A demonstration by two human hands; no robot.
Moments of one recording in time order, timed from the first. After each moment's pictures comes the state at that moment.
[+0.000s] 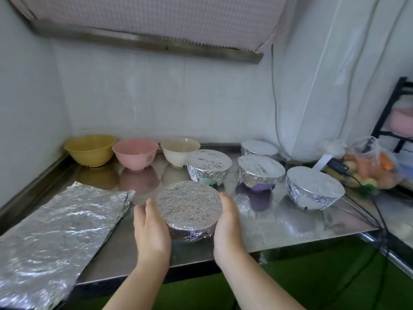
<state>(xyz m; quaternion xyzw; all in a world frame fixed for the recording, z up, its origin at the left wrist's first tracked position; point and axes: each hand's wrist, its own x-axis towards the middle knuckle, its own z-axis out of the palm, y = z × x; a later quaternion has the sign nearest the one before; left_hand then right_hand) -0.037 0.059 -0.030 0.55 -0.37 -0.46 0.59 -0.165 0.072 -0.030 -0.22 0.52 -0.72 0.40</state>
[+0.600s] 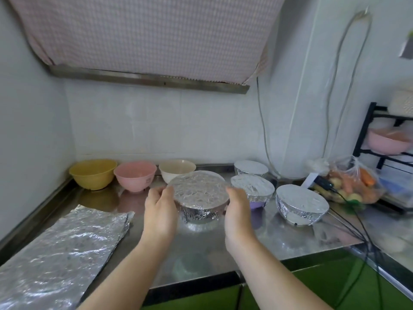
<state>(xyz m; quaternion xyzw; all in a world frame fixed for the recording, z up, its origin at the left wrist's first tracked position) -0.045 0.073 0.068 0.47 -0.48 -0.46 0.57 -0.186 0.089 0.050 -0.27 0.52 -0.74 0.32</state>
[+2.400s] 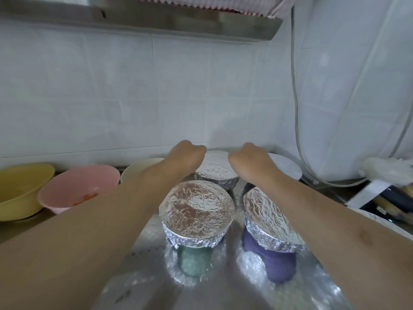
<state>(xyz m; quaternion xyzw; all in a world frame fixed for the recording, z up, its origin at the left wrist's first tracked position) -0.205 -0.247 0.102 0.56 -0.67 -0.39 0.28 -0.357 -0.178 0.104 -0.52 0.79 -0.27 0.16</state>
